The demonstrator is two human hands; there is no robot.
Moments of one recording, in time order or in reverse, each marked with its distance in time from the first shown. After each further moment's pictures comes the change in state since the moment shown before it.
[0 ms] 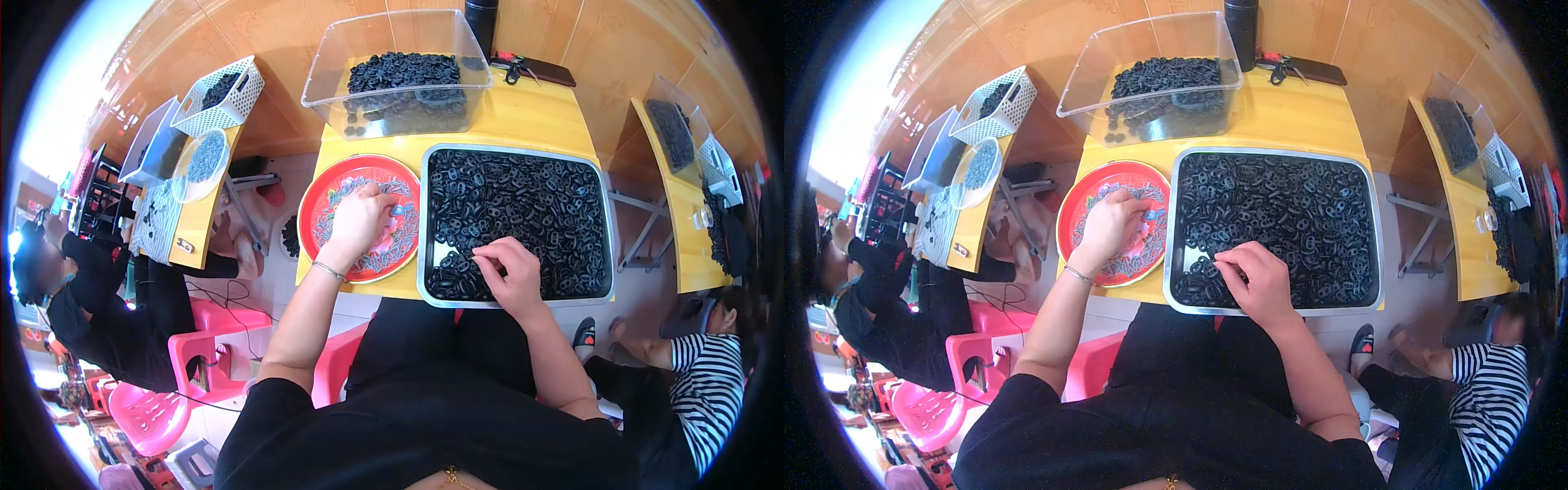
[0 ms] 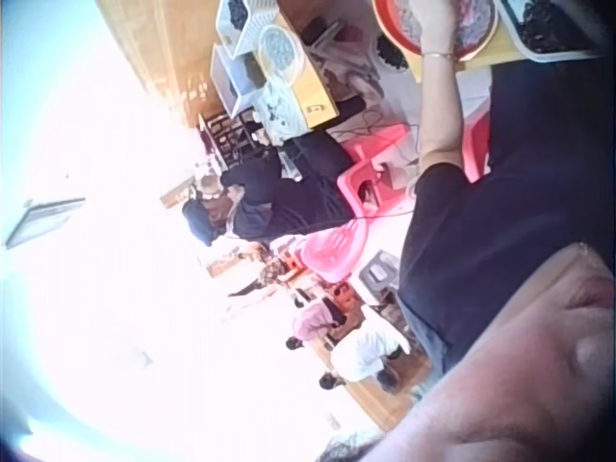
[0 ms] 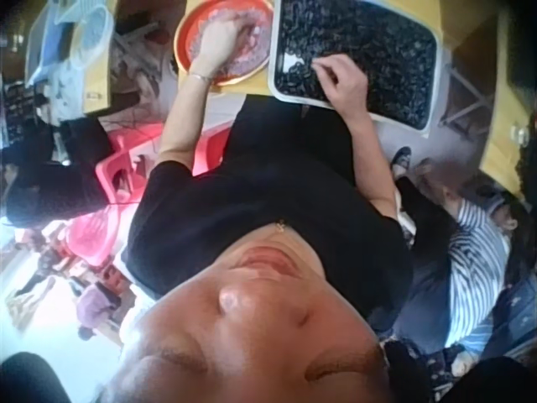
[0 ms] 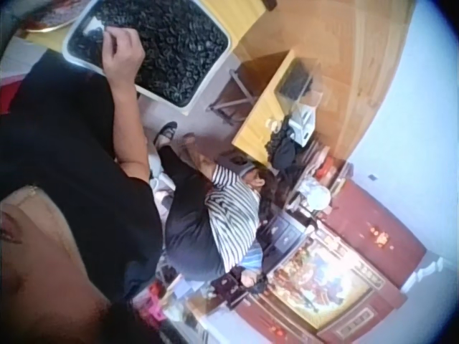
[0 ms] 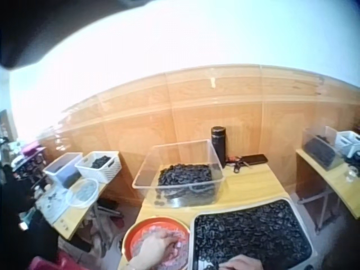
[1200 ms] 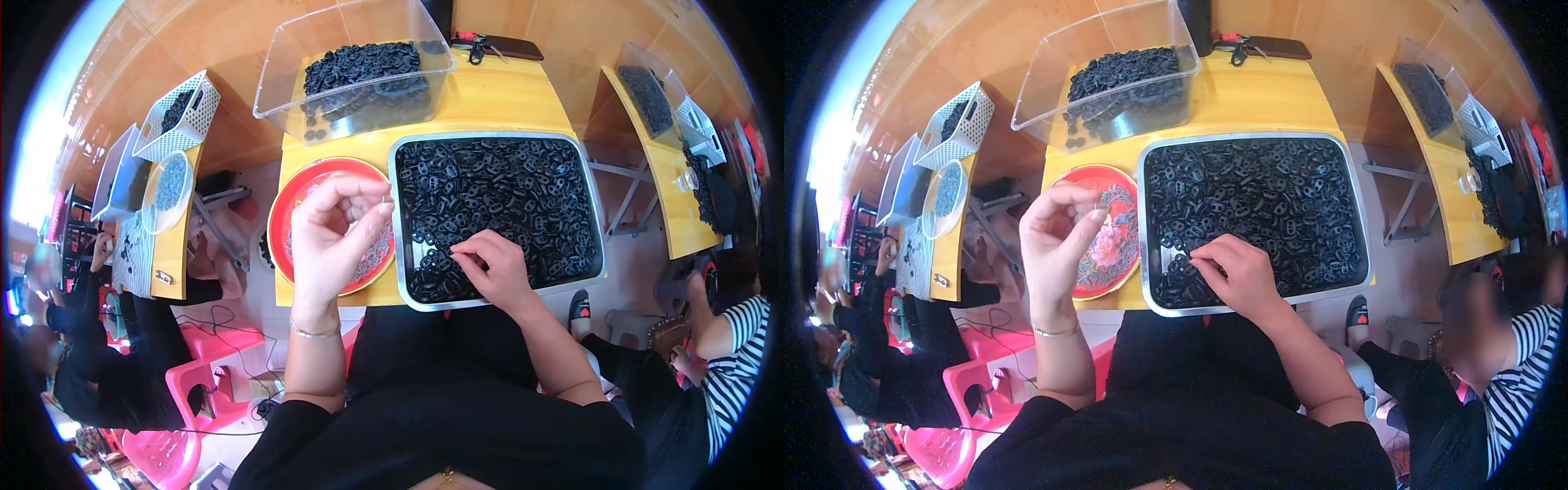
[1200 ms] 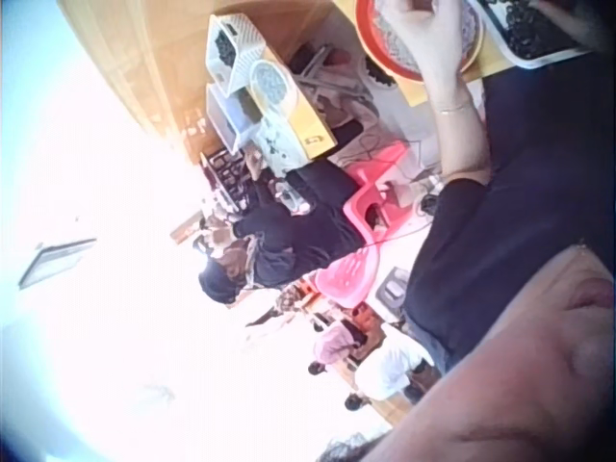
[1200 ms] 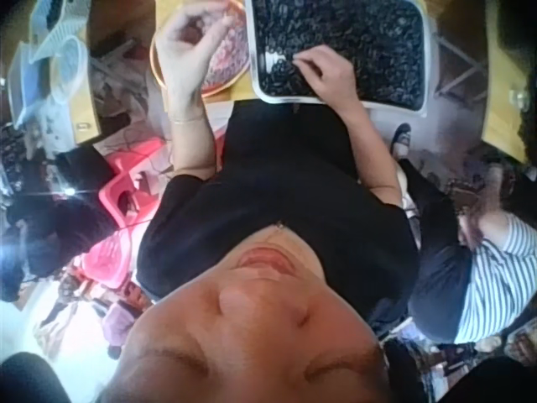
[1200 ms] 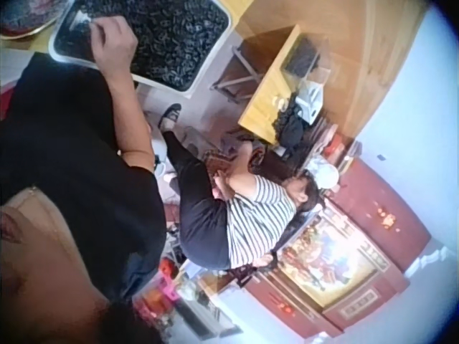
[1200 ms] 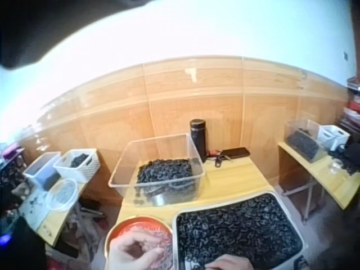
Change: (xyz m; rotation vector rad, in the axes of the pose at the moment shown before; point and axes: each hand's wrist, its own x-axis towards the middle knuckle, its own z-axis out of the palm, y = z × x) left_hand 0.017 0.078 -0.071 -1.231 0.217 -0.134; right_hand 0.000 0.008 0.003 -0.041 -0.043 0.042
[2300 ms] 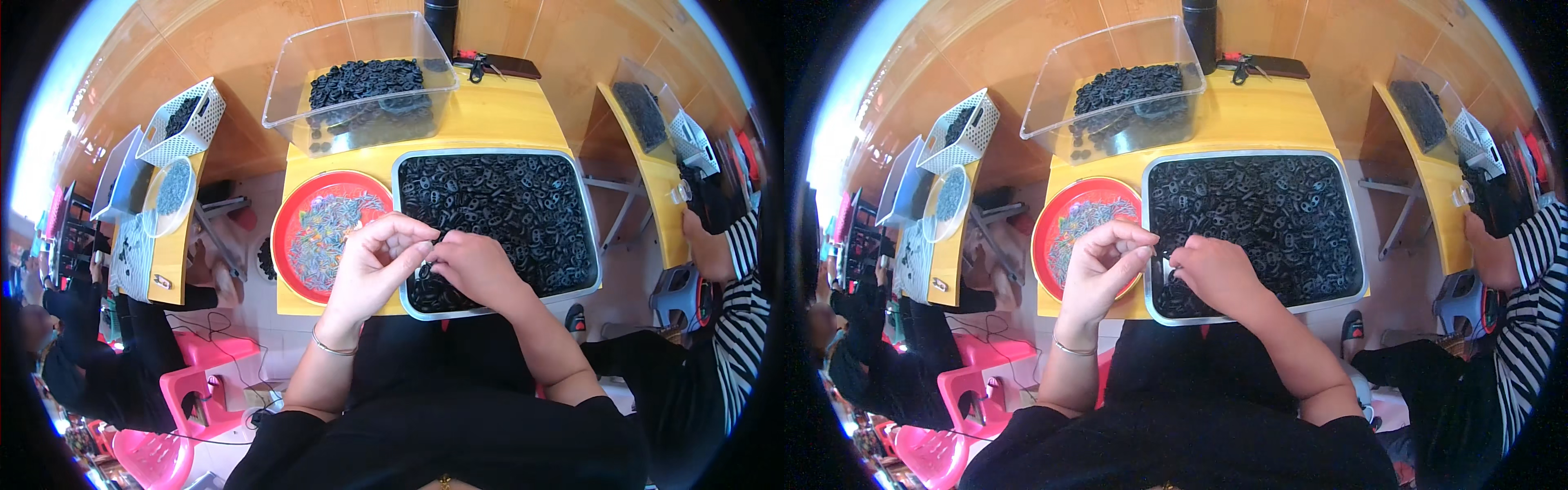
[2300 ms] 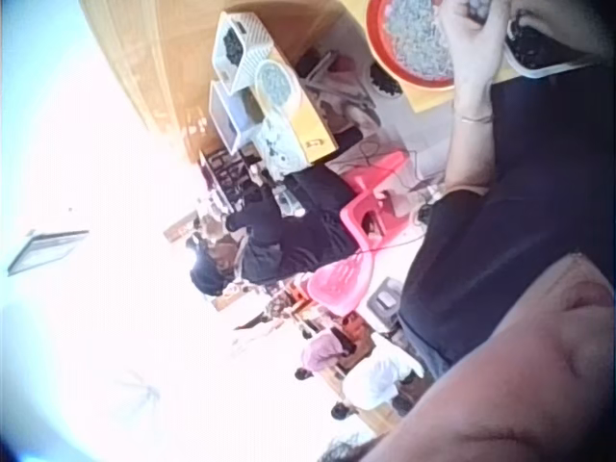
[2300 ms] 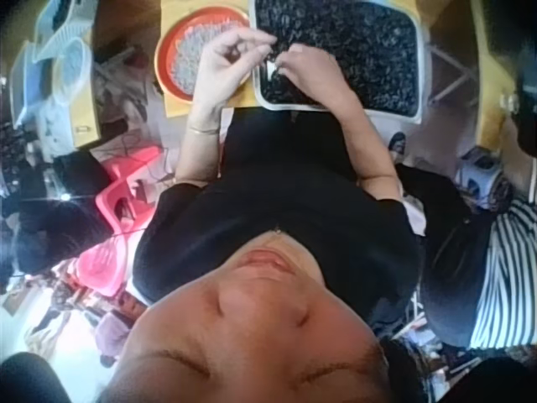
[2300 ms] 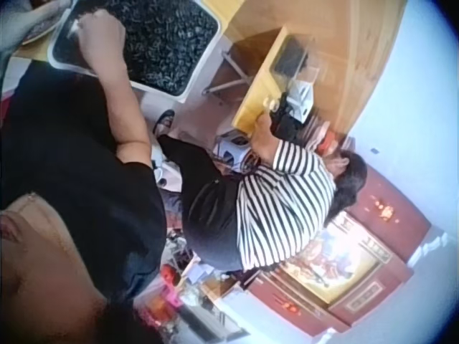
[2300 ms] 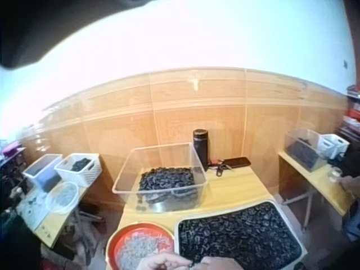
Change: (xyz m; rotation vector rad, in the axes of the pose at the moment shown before) left_hand -0.020 -0.007 0.018 -0.222 -0.193 -0.245; right_hand 0.036 -0.026 0.001 -0.353 -0.428 0.005
